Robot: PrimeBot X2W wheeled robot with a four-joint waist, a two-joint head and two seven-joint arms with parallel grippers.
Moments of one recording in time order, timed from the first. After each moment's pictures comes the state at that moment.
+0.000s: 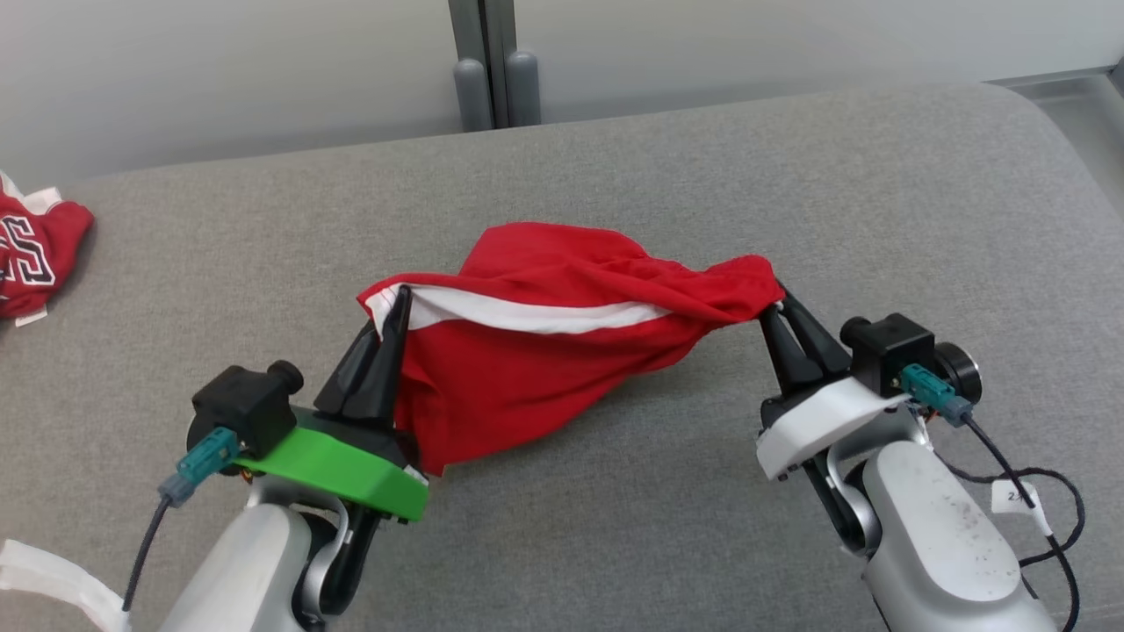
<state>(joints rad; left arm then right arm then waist) -0.30 0.25 -0.44 0.16 -0.61 -0.10 -0.22 -0.40 -0.05 0.21 0.42 0.18 0.13 -0.25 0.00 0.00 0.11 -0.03</state>
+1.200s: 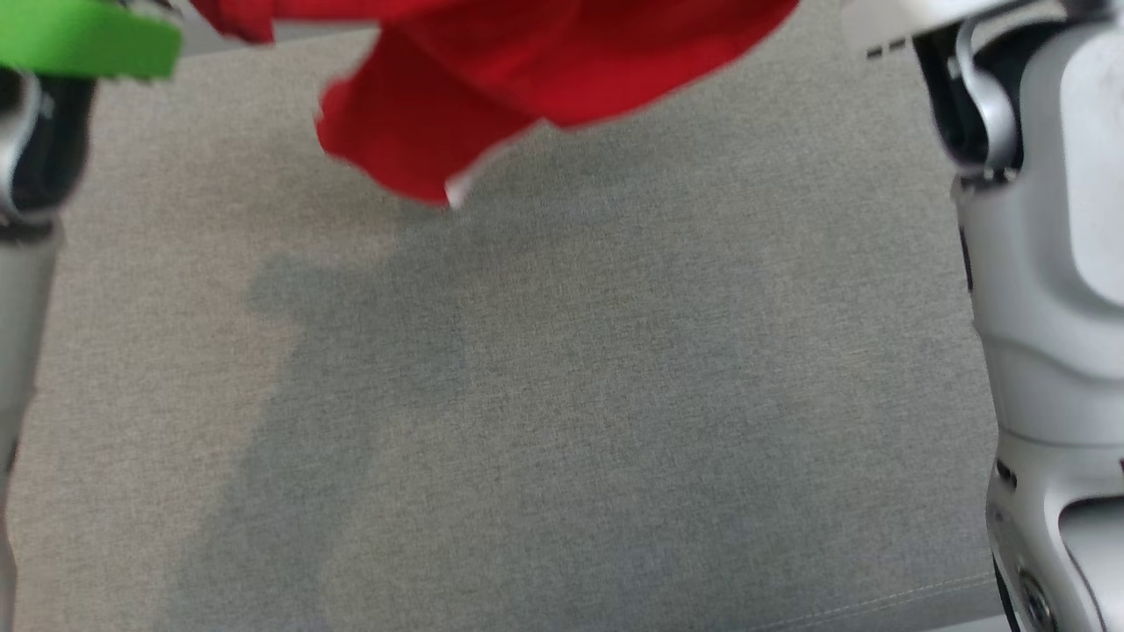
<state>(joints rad) -1.02 0.46 -0.36 0.09 -0.61 -0.13 -0.09 -1.01 -0.08 0.13 0.12 0.11 0.13 0.02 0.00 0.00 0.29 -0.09</state>
